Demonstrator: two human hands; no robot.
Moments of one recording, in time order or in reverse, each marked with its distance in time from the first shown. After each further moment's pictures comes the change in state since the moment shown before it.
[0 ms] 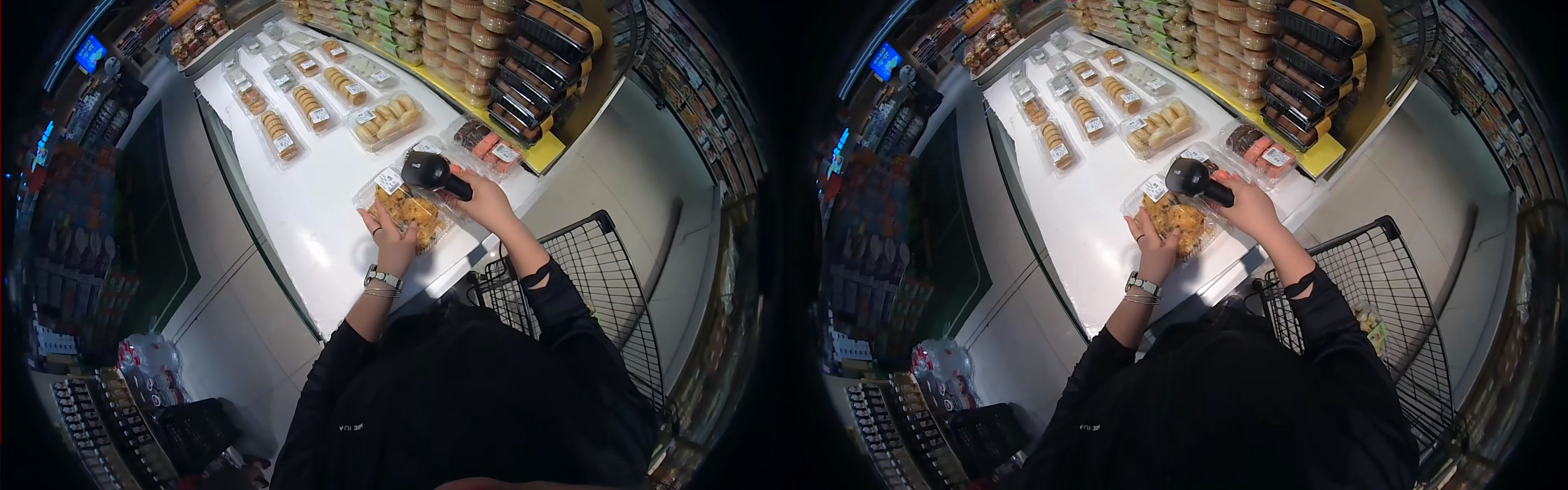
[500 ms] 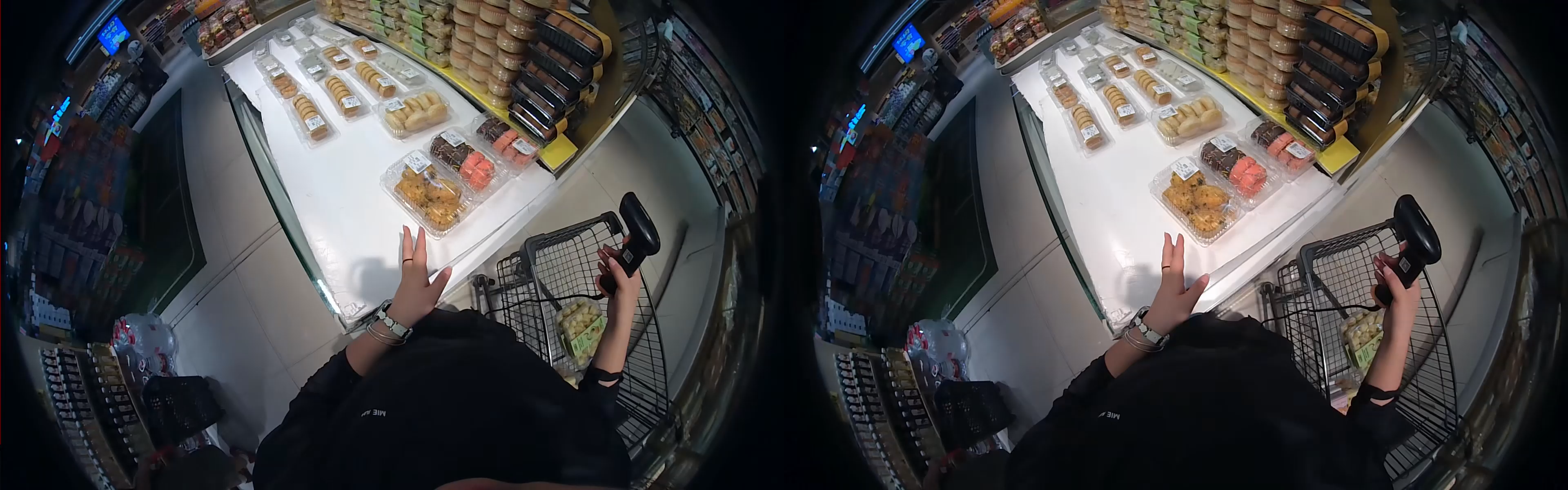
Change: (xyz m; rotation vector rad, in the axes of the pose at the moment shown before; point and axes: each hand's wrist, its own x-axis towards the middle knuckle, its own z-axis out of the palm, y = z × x) left_hand -0.101 0.042 -0.076 -0.024 -0.365 0.201; right_hand -0.221 0.065 -0.098 0.874 0.635 0.235
